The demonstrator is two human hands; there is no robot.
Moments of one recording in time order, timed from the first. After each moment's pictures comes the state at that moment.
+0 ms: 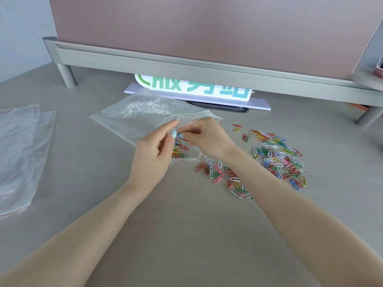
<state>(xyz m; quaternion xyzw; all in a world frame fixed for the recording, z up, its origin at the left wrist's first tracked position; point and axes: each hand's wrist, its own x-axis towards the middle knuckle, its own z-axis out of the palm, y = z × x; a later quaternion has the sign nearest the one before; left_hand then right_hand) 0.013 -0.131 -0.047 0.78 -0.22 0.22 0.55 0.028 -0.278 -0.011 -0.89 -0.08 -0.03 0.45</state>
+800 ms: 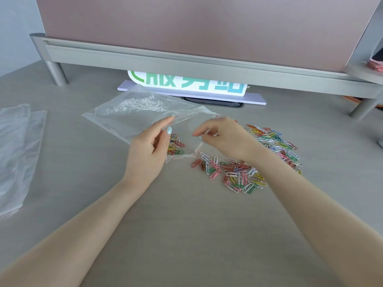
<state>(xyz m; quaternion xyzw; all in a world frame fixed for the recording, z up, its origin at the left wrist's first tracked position) 0.015 -0.131 -0.050 0.78 -0.21 0.20 0.56 0.002 -0.317 0.002 -0.94 -0.08 -0.02 0.33</state>
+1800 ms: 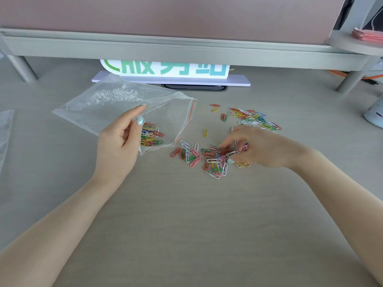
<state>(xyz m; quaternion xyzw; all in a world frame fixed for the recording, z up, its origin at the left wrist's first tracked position) 0.007 -0.132 -0.046 0.79 -0.20 0.19 0.54 -0.053 -0.408 -0.017 -0.97 -0.09 0.08 0.23</state>
